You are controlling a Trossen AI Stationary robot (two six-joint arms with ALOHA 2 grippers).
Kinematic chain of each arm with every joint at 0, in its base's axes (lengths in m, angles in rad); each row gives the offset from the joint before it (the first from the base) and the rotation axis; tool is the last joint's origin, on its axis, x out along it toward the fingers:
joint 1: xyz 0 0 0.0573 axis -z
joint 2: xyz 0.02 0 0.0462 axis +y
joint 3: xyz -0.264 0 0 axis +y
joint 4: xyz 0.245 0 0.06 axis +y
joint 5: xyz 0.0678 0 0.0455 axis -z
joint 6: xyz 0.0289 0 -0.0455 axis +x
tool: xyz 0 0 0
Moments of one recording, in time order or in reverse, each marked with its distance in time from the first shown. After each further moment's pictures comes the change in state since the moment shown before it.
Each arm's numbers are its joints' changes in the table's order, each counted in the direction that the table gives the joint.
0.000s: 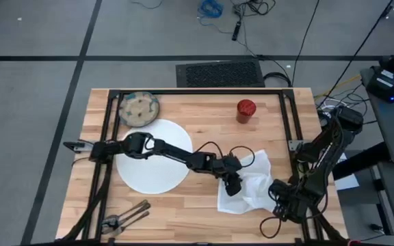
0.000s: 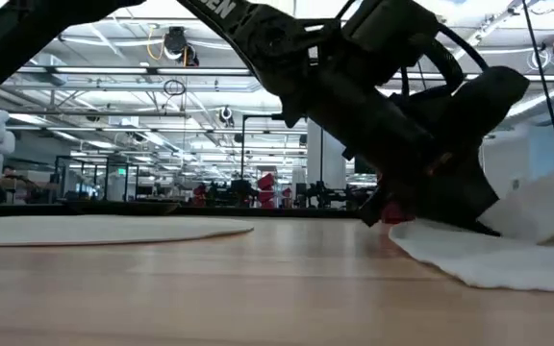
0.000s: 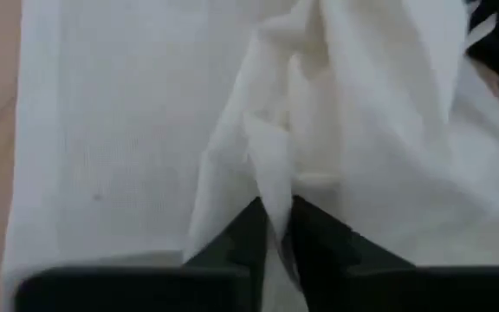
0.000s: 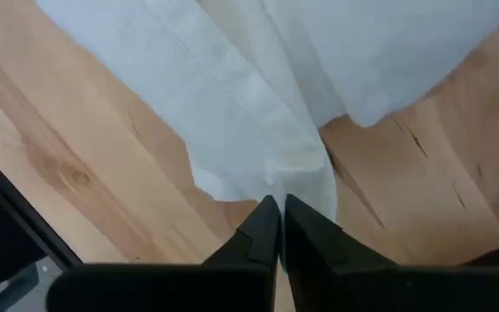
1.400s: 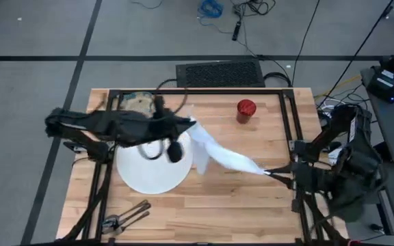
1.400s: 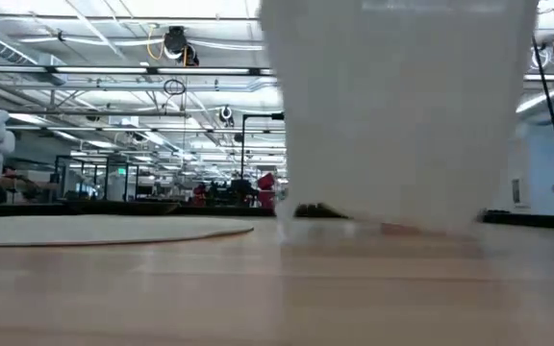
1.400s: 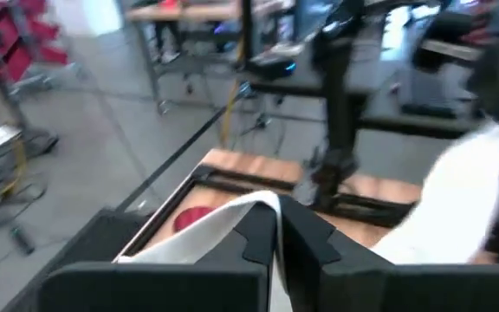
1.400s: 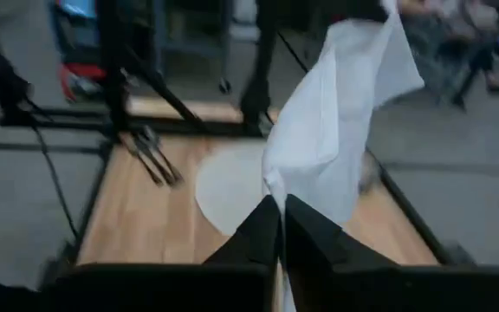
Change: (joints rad) left arm 0.162 -1.001 0.000 0.606 -0.638 0.422; right arm 0.000 -0.010 -0.945 0.271 1.066 -1.228
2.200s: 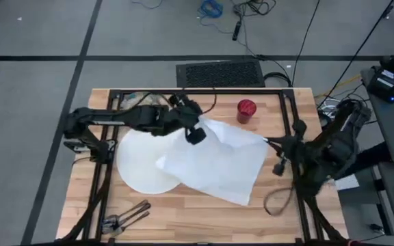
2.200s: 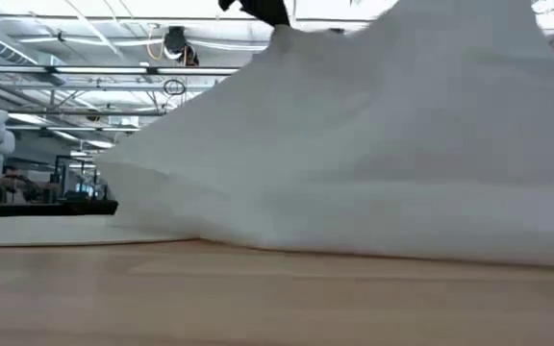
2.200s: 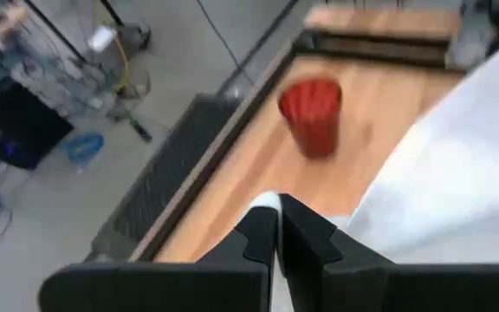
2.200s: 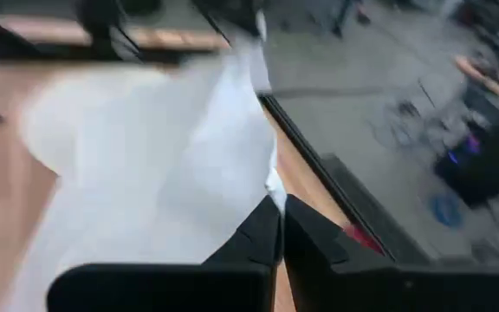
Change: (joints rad) left arm -0.305 0.226 0.089 0.065 -0.013 0.023; right arm 0.243 -0.148 0.327 0.494 -0.018 0.585
